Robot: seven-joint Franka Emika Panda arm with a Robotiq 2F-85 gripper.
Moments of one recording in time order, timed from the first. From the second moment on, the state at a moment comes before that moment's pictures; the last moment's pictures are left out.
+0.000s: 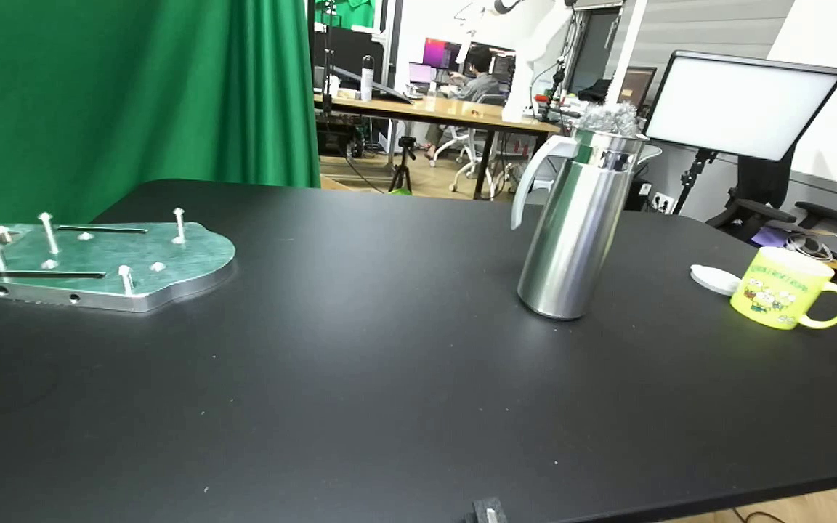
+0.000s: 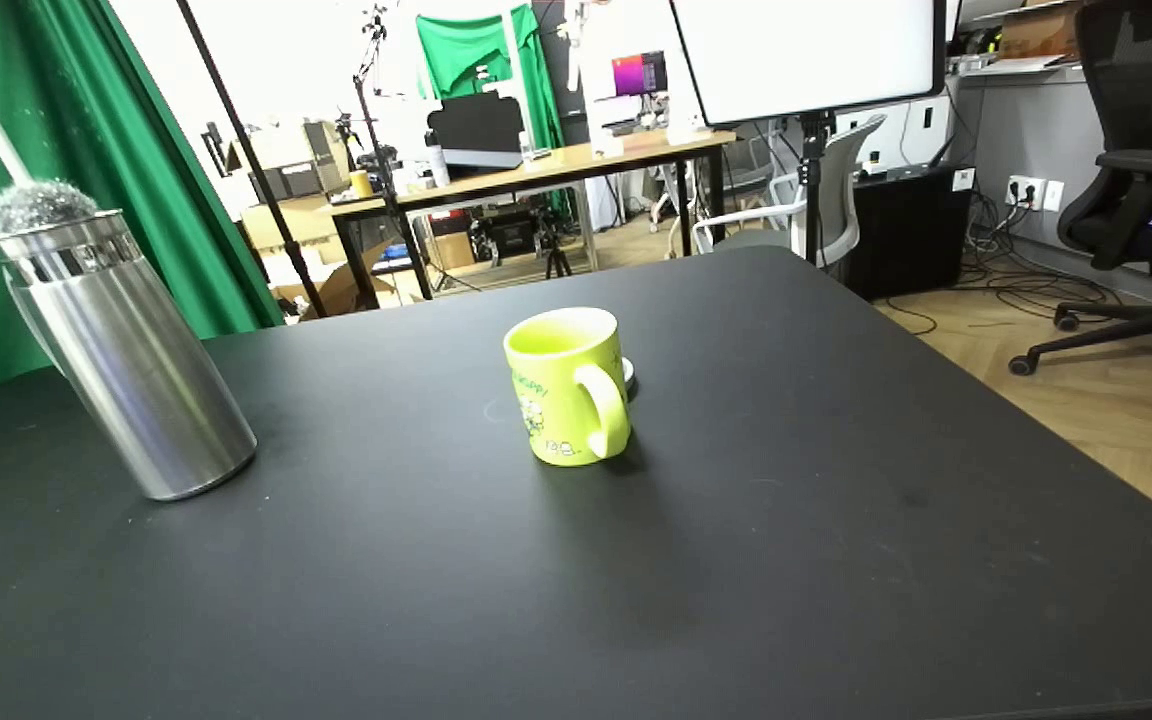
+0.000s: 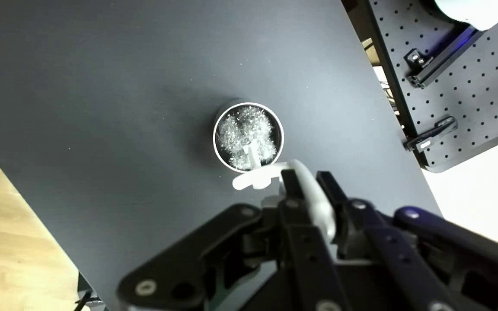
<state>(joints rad) 0.11 -0.18 0.08 -1.86 -0.08 1.55 -0.95</state>
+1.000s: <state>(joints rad) 0.10 0.01 0.06 -1.97 -0.06 1.66 -1.01</state>
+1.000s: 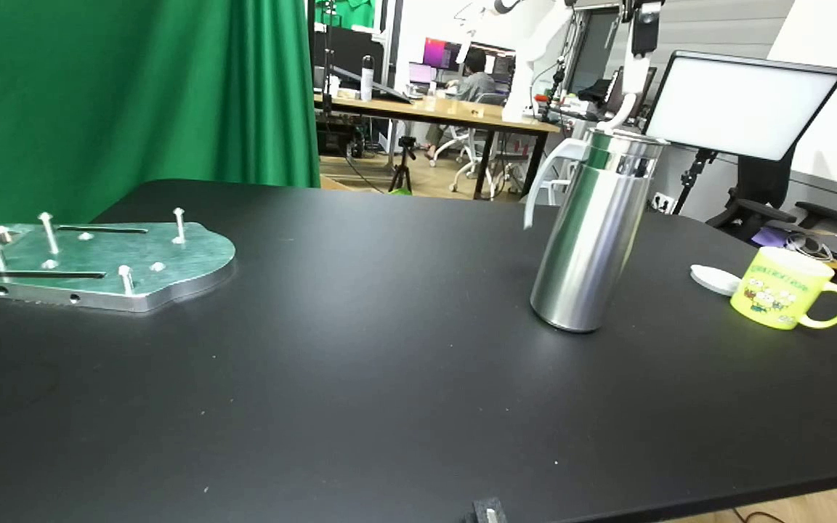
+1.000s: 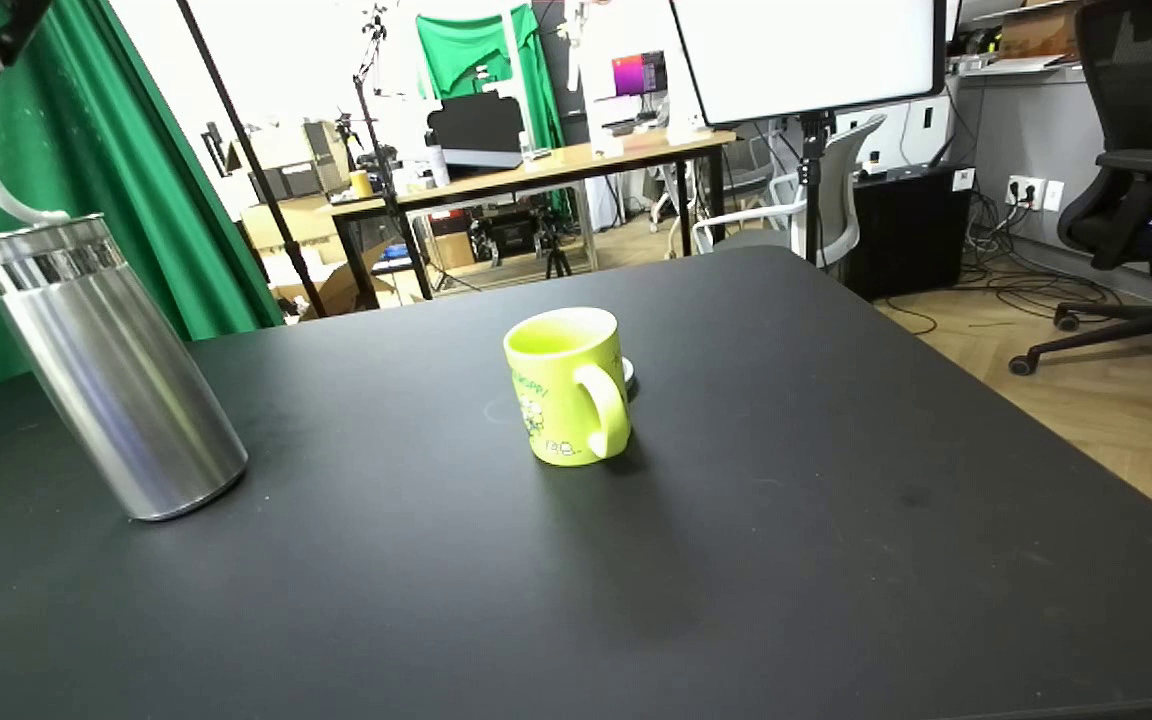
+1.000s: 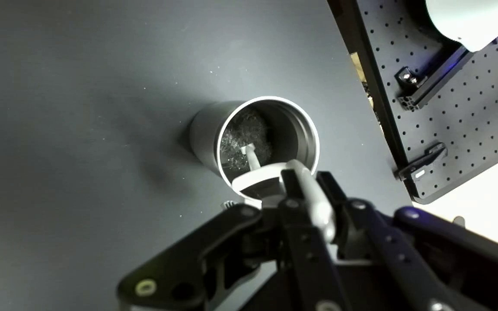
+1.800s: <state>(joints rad) 0.09 -0.26 0.05 -1.95 -0.06 1.59 -1.03</state>
